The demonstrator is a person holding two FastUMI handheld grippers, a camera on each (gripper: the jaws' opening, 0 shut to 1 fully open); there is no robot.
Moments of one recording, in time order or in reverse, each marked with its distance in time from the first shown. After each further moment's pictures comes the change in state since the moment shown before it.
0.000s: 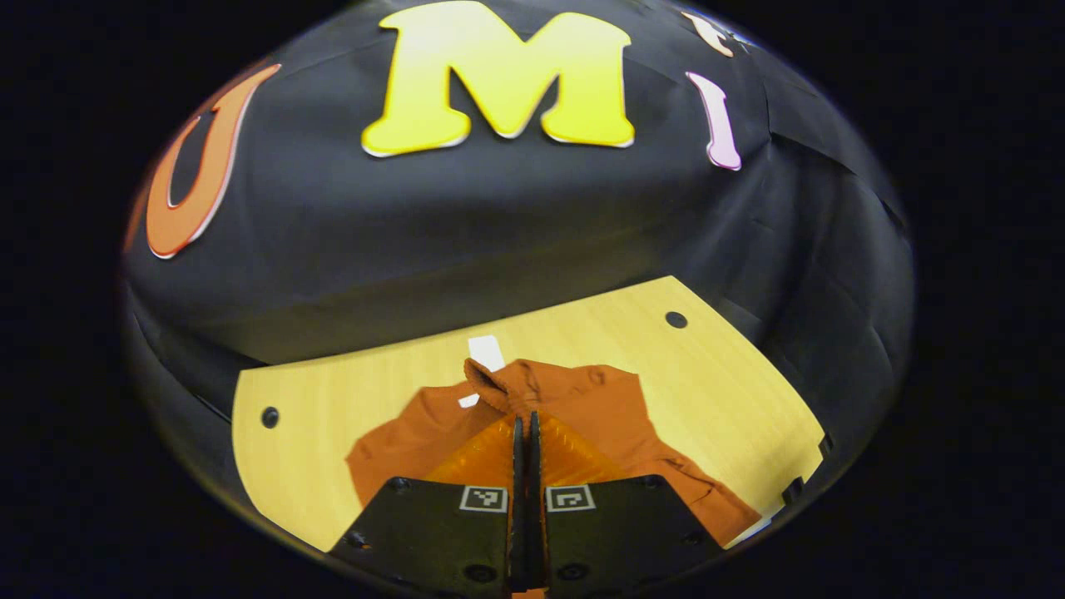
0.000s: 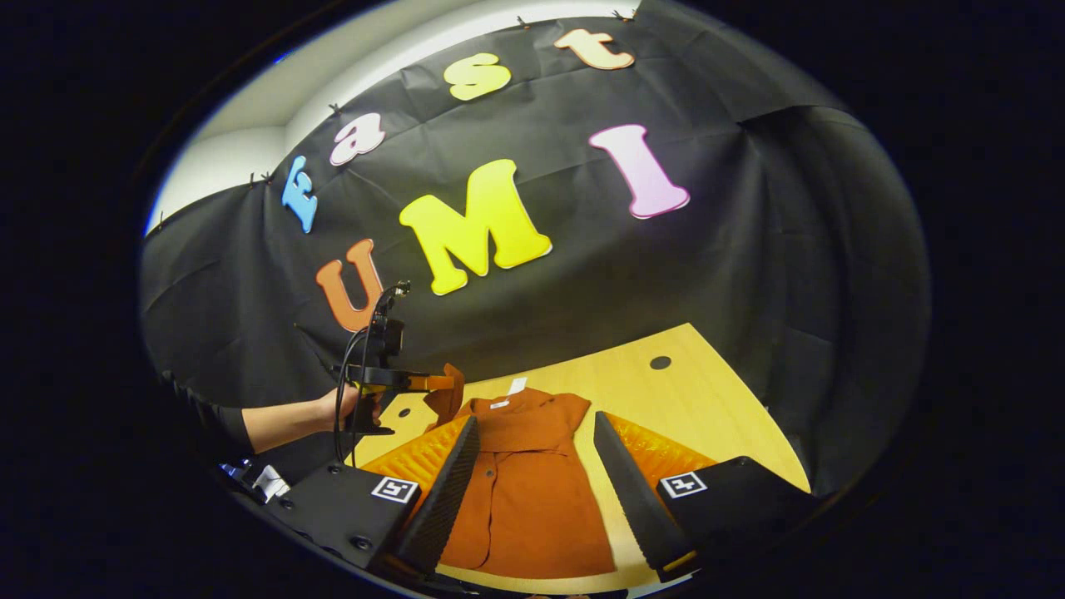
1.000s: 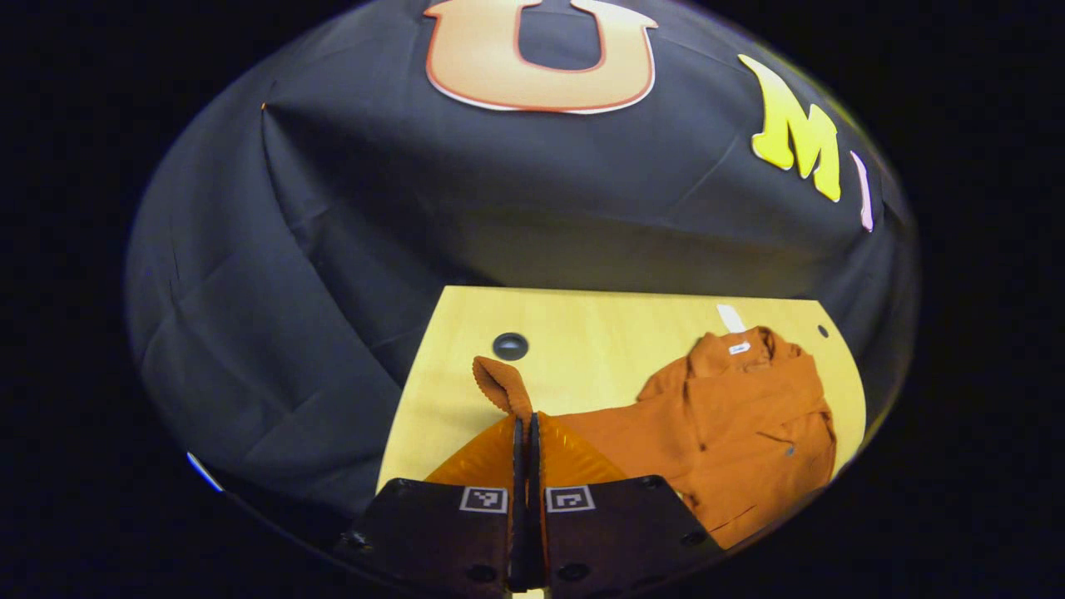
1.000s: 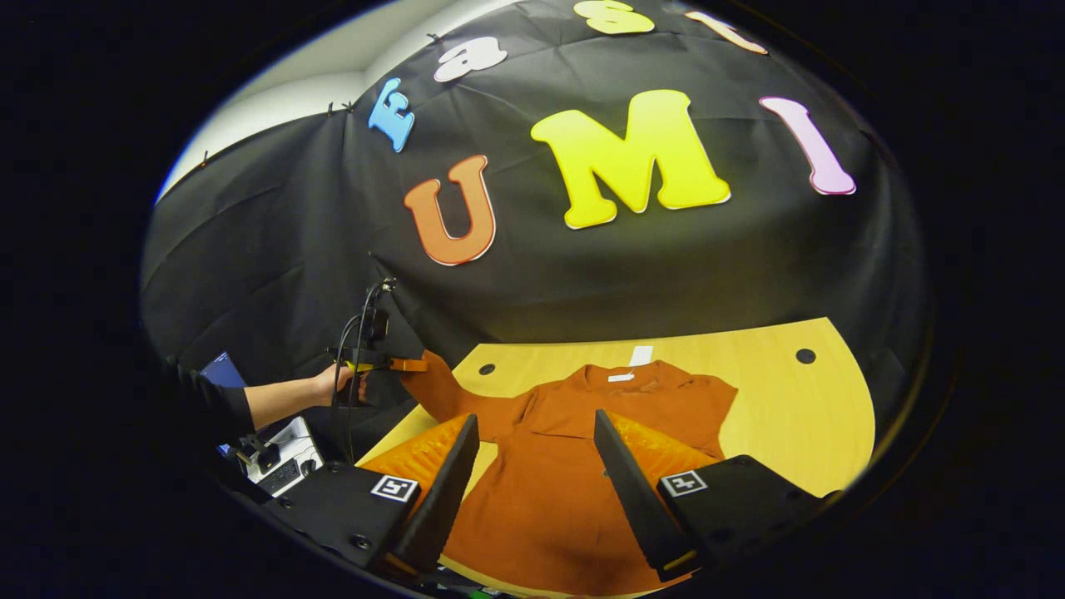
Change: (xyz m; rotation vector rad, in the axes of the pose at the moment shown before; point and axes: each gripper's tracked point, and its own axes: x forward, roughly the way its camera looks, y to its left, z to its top) left arm -0.138 0.391 -0.129 -0.269 -0.023 0.338; right arm 0.102 0.206 -0.072 -0.185 0.169 0.280
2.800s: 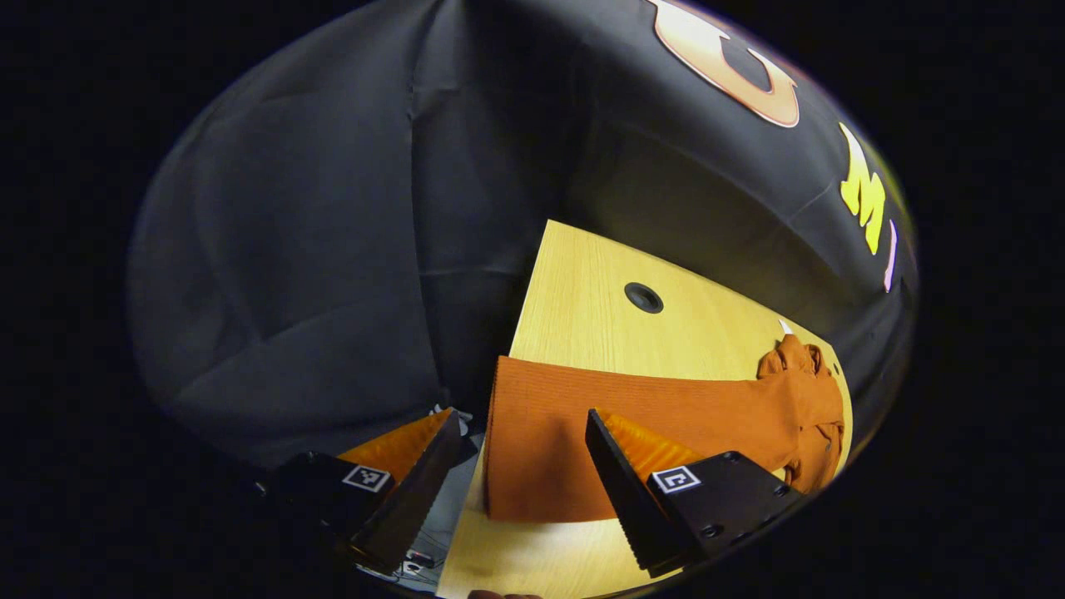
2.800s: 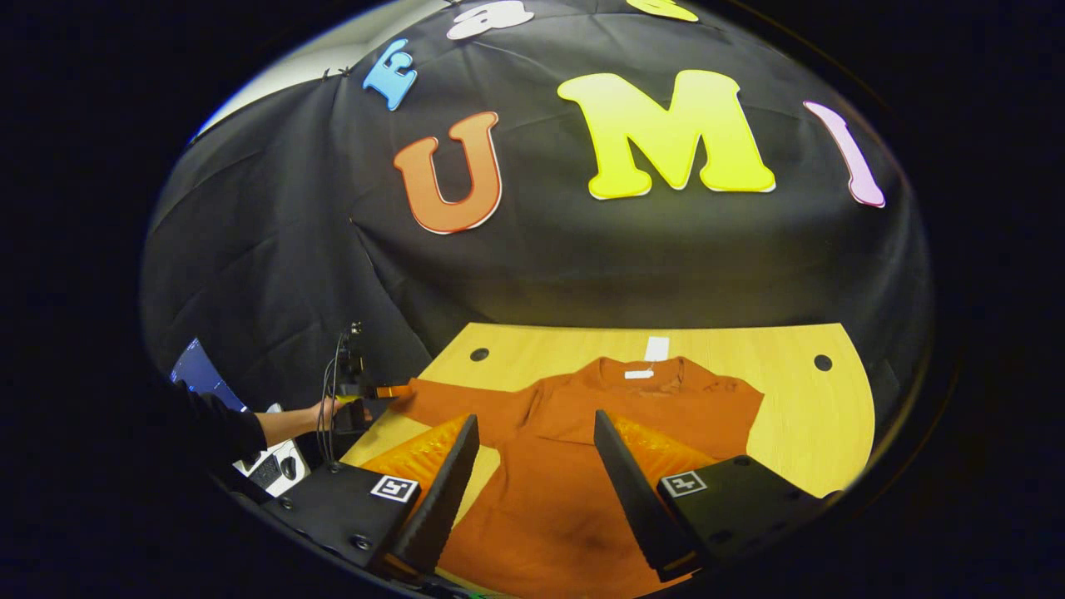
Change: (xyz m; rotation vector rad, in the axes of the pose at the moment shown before) left arm 0.123 0.213 -0.142 -0.225 0.044 -0.036; right arm 0.111 0.047 -0.020 -0.037 0.152 -0.081
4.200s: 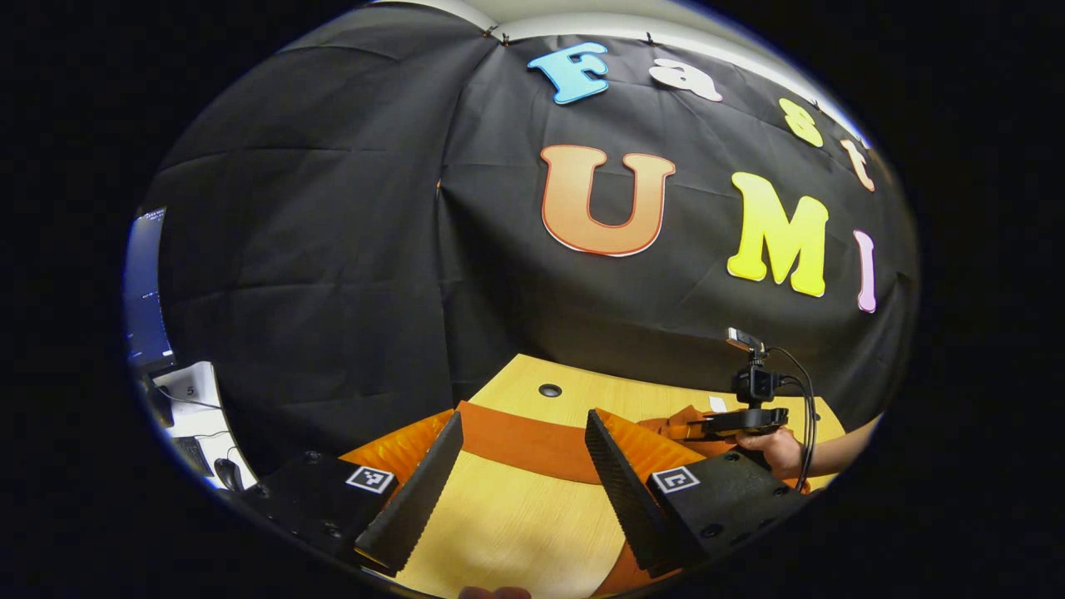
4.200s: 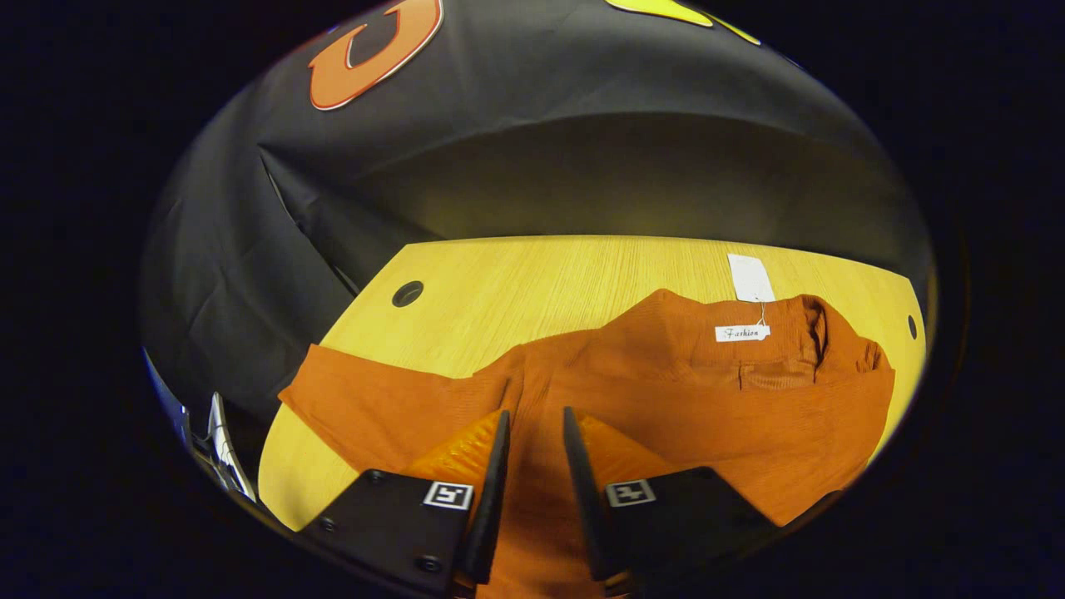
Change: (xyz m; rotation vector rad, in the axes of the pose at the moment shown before) left arm -0.305 -0.180 -0.006 -0.005 -0.534 0.235; right arm 0.269 0.000 -0.063 0.030 0.241 -0.048
